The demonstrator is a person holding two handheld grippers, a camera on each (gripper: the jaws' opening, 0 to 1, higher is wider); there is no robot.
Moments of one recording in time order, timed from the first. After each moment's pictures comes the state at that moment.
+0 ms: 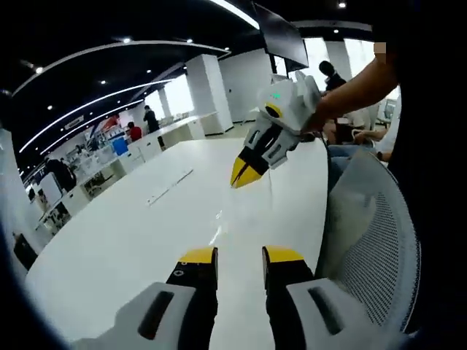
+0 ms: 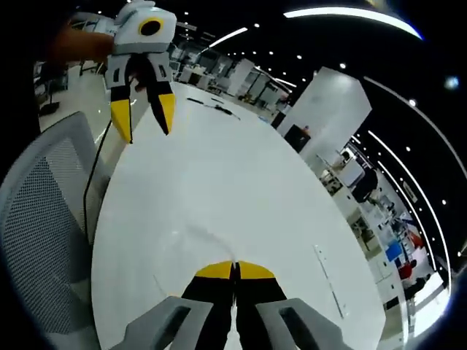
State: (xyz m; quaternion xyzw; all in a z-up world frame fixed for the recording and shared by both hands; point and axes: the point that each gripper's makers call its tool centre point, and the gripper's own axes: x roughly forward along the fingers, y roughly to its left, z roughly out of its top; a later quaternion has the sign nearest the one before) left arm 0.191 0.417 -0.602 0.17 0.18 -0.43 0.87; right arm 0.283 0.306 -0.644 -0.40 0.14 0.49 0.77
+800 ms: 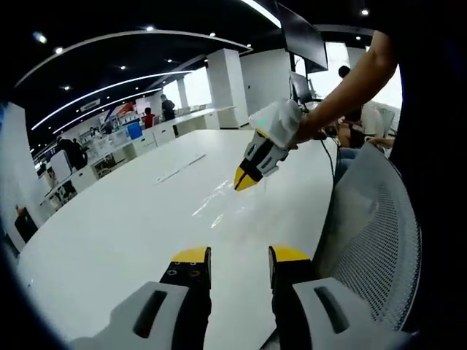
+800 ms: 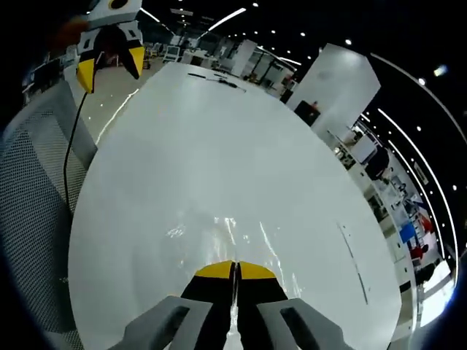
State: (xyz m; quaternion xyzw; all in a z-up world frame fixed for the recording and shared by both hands) left arm 0.184 0.464 -0.646 0.15 0.20 -0.40 0.88; right arm 0.310 0.305 -0.722 -0.39 0.23 0.48 0.75
